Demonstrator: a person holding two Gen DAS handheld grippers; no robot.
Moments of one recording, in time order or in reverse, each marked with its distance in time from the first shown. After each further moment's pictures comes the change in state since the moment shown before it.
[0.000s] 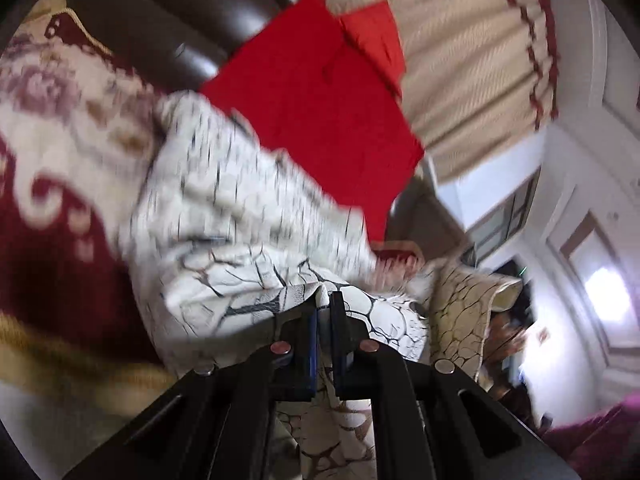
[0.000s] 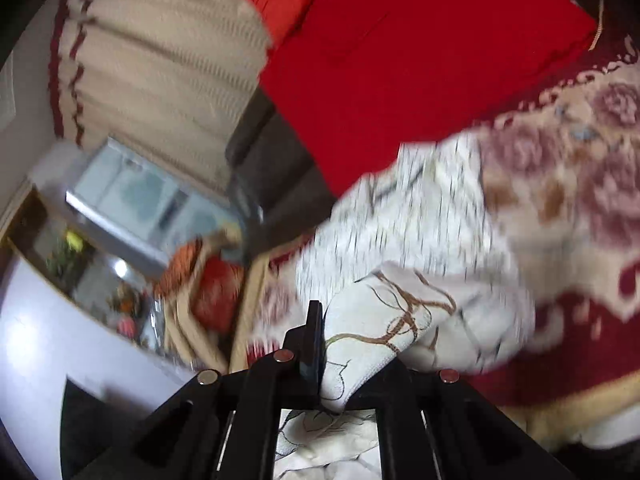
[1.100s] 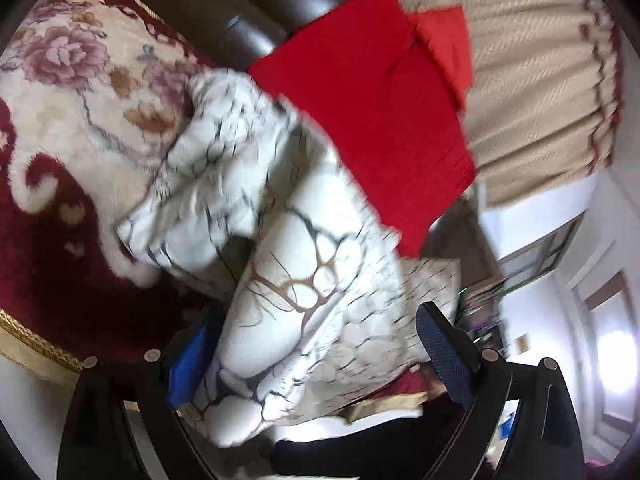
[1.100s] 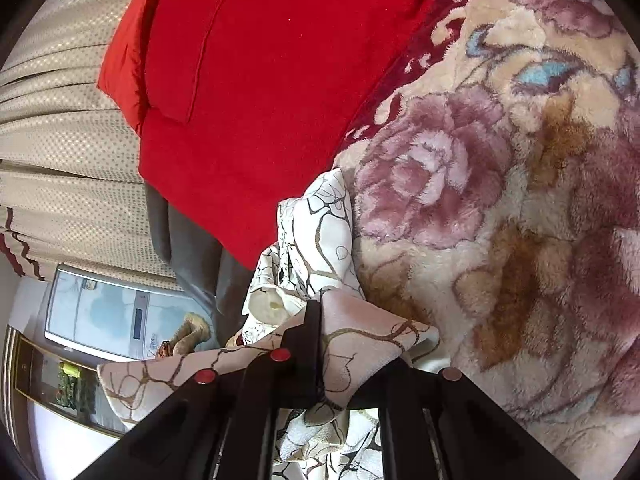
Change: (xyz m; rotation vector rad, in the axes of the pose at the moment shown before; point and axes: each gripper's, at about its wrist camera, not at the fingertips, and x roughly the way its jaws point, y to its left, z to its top) left arm 0.051 -0.005 0.024 -0.174 0.101 0.191; right arm 0.114 -0.173 0.084 0.384 -0.033 -0.054
